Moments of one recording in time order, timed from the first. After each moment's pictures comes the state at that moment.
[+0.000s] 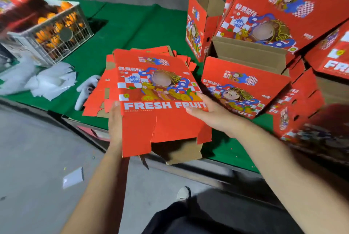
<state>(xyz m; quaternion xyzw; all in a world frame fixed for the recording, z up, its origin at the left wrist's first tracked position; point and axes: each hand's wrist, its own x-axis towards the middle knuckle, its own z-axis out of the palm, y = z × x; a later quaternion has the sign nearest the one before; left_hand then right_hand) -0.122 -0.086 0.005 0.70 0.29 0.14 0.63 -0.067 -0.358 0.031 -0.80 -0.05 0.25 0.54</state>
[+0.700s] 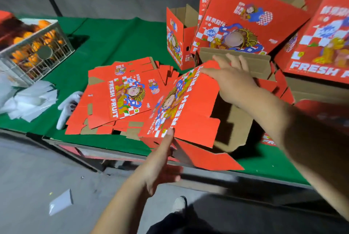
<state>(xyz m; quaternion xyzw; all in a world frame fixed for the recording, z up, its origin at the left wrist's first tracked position) -0.176 -0.202 0.030 0.64 0.20 -0.28 0.69 -0.027 -0.433 0.119 -0.99 -0.12 -0.07 0.00</state>
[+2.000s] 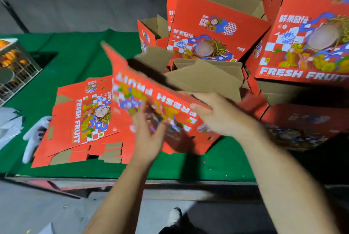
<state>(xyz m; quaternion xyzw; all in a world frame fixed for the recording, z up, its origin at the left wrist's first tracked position) -0.059 -0.243 0.001 0.79 -0.05 0.12 0.60 -0.070 -0.449 0.105 -0.91 -0.10 0.01 0.41</state>
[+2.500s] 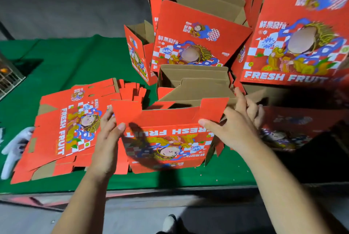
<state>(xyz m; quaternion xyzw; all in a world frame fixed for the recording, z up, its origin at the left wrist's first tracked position) -0.045 -0.186 0.020 0.71 -0.09 0.02 0.69 -0.095 -0.515 0.063 -0.97 0.14 -0.10 0.17</state>
